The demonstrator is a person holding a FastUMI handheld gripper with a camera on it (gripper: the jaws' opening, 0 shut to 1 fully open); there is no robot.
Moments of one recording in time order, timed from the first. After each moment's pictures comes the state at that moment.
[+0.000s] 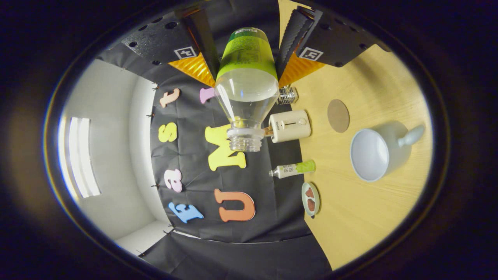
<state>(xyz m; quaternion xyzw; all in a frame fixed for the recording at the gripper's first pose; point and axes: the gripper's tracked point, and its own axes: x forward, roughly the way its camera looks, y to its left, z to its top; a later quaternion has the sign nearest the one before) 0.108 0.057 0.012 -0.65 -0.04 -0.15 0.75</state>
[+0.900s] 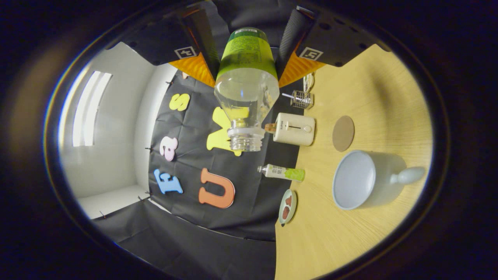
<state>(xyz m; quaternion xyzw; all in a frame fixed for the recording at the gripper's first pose) 0.117 0.081 0.025 -0.75 -0.08 -0.17 0.63</state>
